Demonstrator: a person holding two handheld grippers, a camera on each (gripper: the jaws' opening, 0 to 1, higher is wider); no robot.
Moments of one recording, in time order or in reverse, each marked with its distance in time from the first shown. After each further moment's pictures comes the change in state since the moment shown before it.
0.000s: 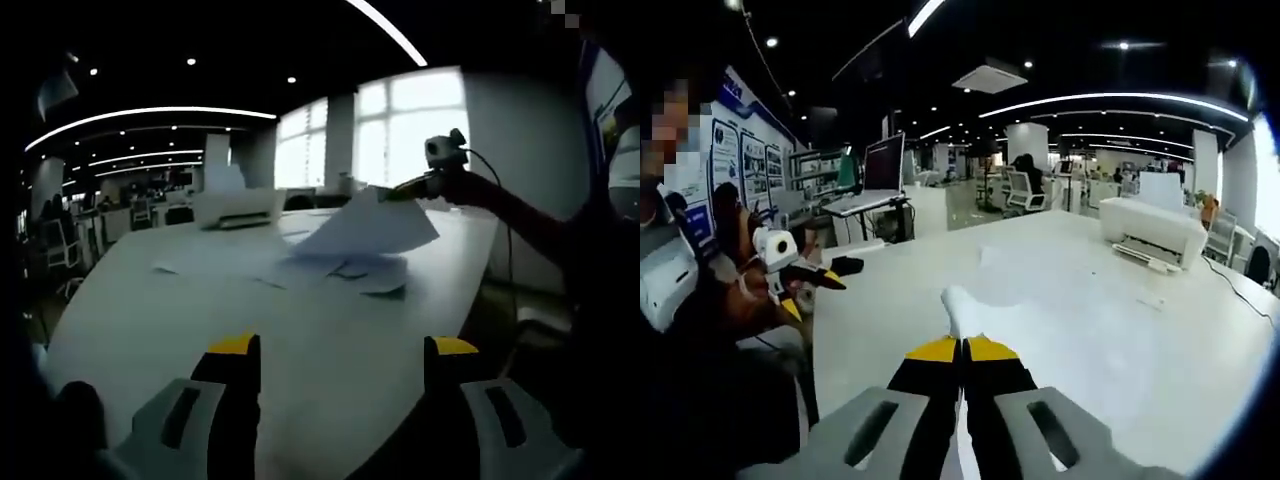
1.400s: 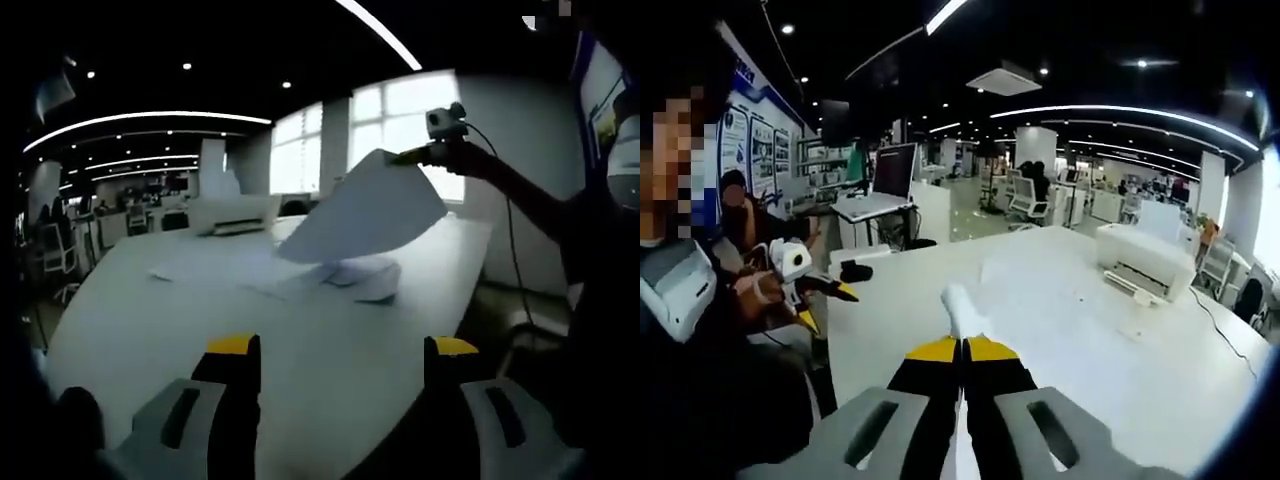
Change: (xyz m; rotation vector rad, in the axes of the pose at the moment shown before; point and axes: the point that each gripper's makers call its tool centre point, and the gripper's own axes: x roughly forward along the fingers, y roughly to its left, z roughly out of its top) left arm 0.001 -0.008 0.009 0.010 -0.023 -0.019; right arm -0.049 0.011 0.059 -0.086 0.022 -0.004
